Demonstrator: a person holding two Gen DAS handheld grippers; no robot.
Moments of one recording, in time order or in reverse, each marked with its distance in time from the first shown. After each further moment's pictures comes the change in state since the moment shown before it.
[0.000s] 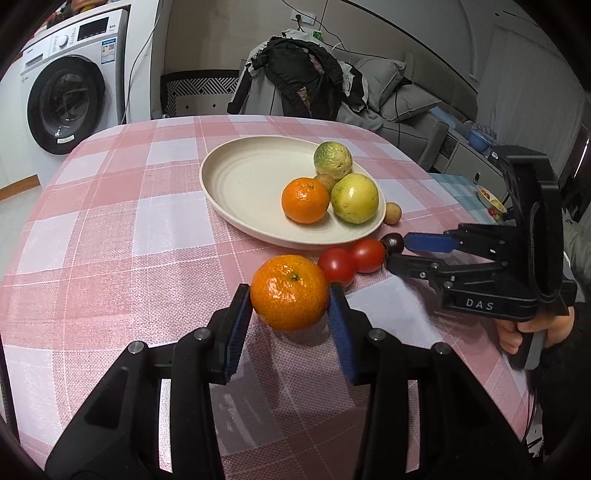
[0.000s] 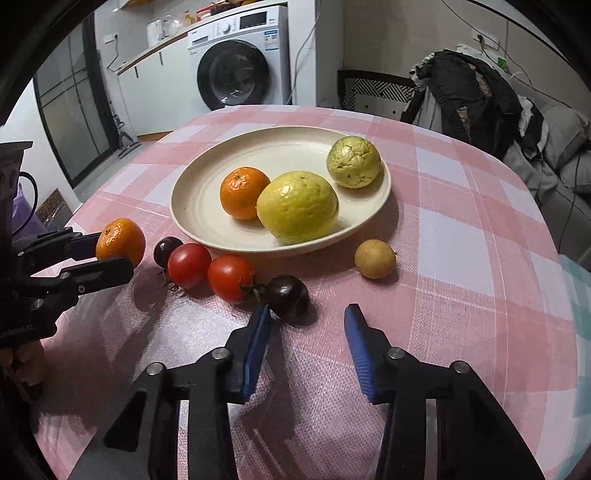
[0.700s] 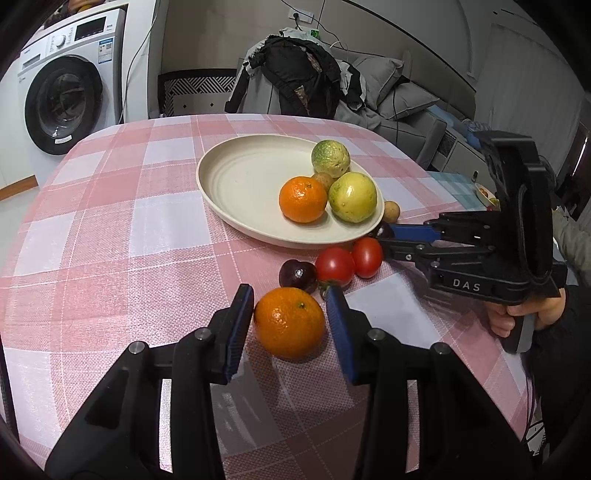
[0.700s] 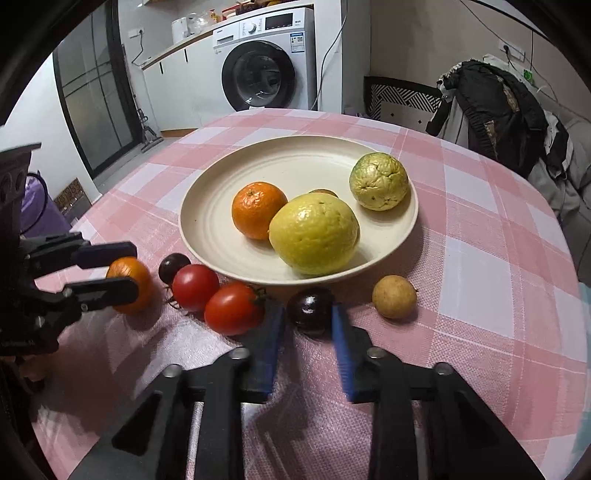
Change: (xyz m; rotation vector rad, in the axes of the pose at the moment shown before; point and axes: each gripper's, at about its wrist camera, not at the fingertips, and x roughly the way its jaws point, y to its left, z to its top) left arm 0.002 -0.001 0.001 0.003 0.006 -0.007; right arm 0.013 -0.005 0.015 -0.049 -0.022 0.074
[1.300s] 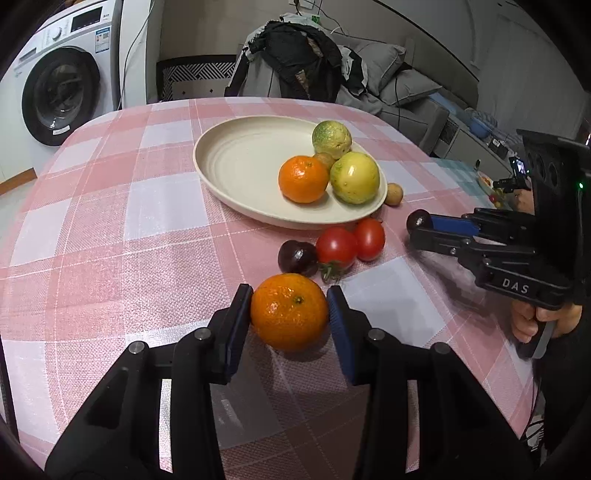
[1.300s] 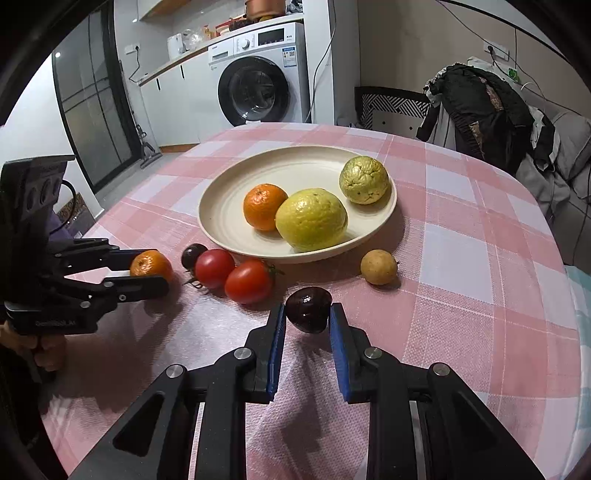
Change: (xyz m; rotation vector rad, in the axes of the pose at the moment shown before) left arm 0.010 0.000 -0.003 -0.004 0.056 -0.002; right arm -0.037 0.004 -0.022 0.044 -0.070 0.009
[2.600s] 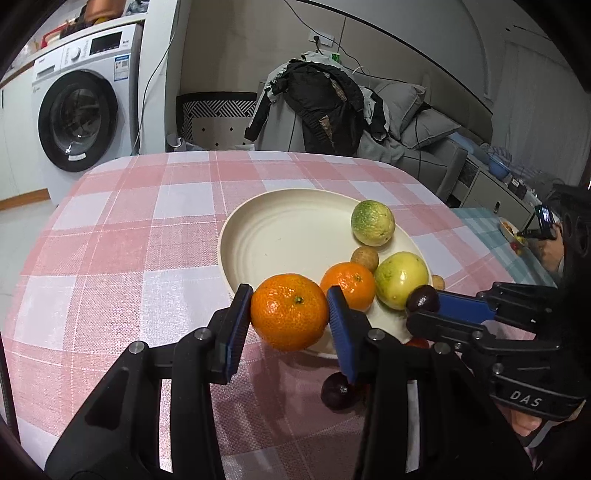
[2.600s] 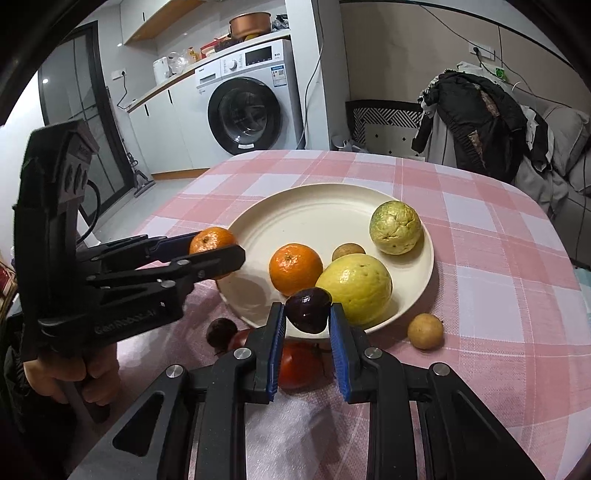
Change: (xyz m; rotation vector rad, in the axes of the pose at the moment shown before) left arm 0.028 0.028 0.067 -0.039 -0.163 0.068; right arm 0.027 0.022 0.044 0.079 -0.052 -0.019
